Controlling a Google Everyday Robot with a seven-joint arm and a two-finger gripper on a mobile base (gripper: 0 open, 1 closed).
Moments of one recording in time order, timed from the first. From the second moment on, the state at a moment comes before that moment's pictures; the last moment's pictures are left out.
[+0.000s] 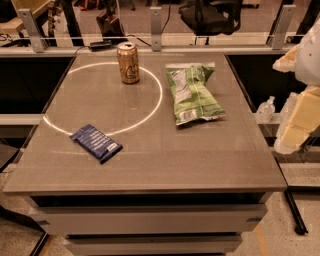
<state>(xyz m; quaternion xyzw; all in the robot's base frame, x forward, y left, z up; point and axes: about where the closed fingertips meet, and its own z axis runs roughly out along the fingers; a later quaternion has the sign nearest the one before) 0.438 -0.217 0.976 -0.60 0.78 -0.03 0.16</state>
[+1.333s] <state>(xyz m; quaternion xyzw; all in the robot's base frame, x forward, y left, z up) 0.409 -0.176 0.948 -0.57 0.78 0.07 0.26</state>
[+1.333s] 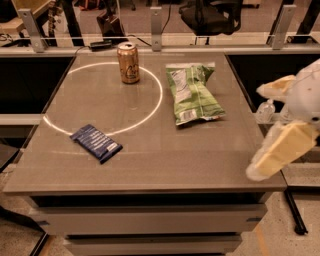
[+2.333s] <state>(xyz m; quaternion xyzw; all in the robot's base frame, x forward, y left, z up) 0.399 -0.074 0.910 -0.49 0.77 0.18 0.36</state>
